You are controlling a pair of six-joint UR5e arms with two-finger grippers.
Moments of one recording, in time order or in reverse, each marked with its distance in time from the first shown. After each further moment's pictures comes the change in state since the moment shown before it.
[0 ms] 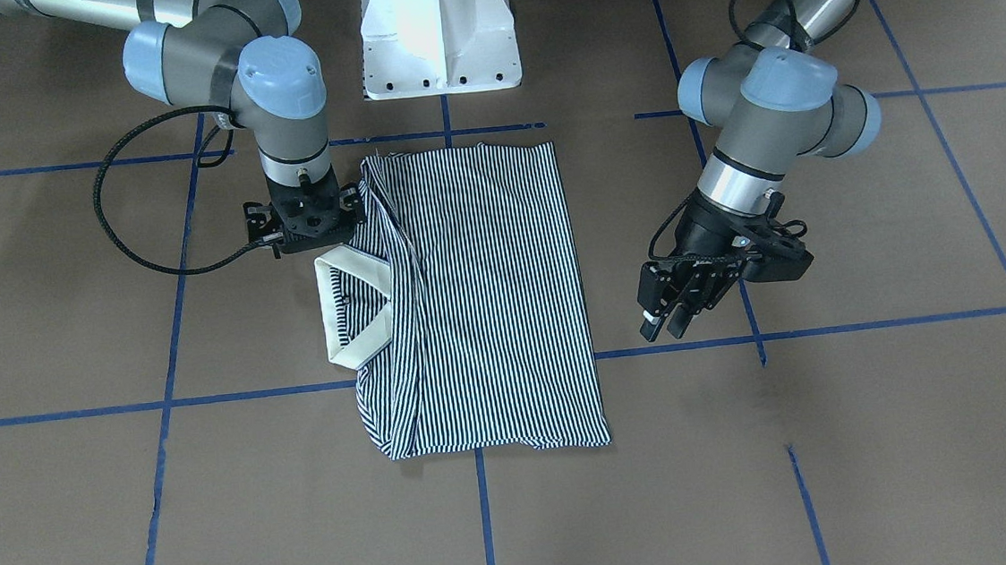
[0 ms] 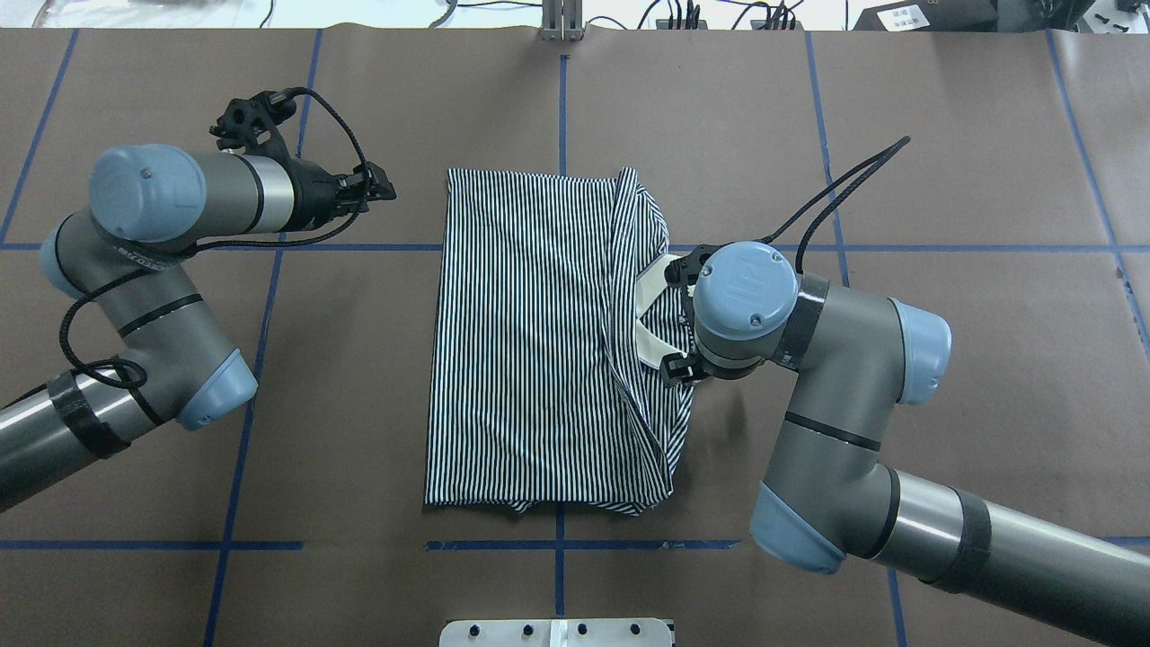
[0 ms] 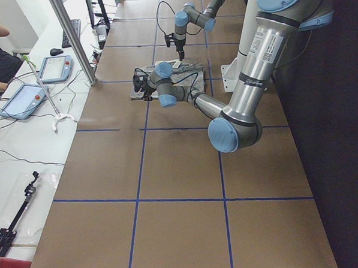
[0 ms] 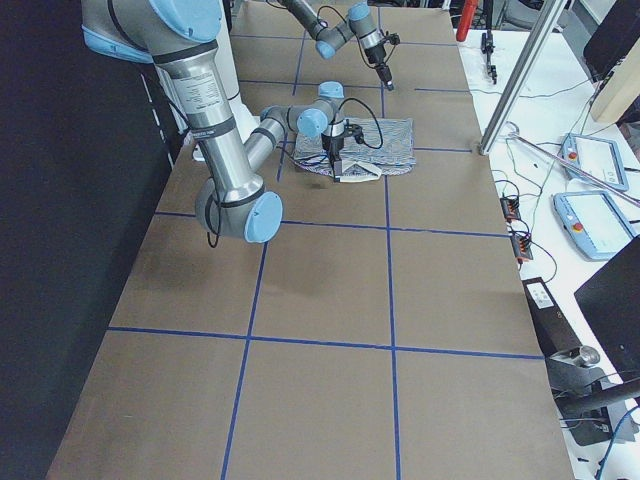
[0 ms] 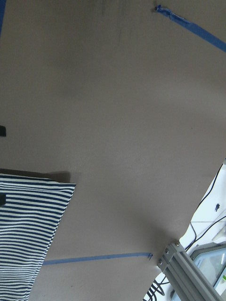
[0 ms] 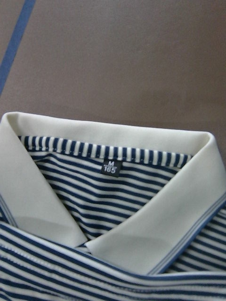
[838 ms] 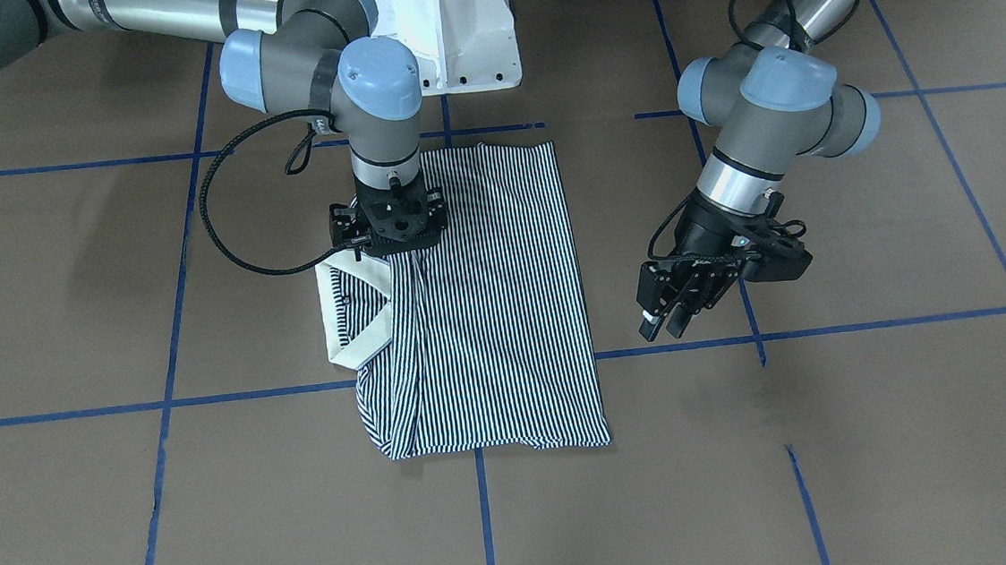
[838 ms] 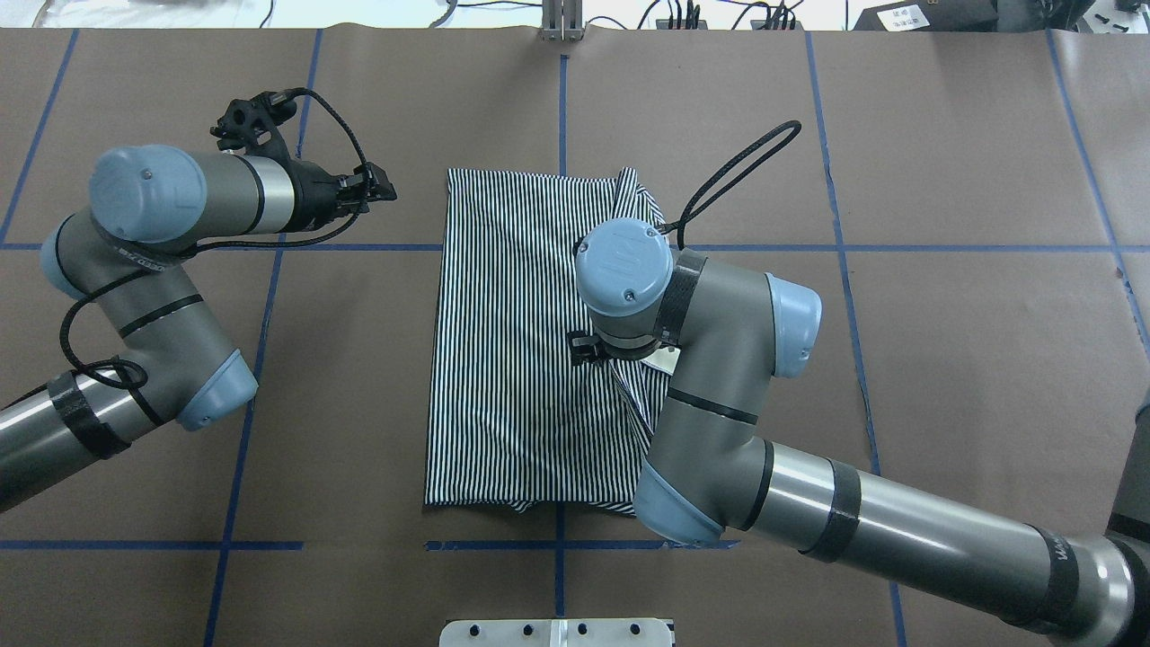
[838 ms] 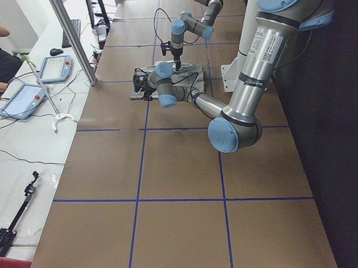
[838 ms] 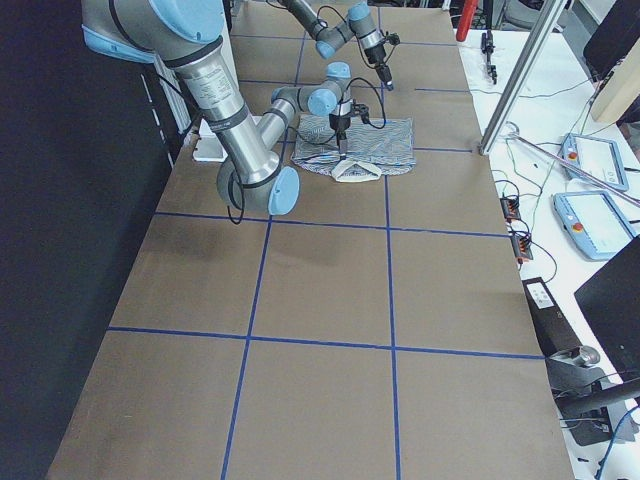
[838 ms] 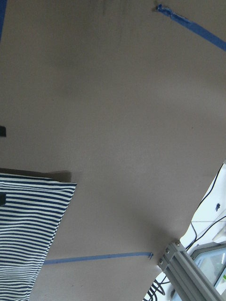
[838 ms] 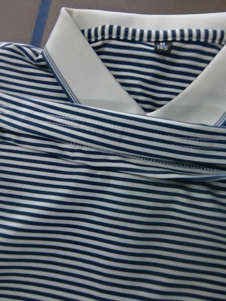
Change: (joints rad) left arm 0.001 0.000 0.000 0.000 0.000 -0.002; right arm -0.021 0.222 -0.196 0.008 -0.003 0.105
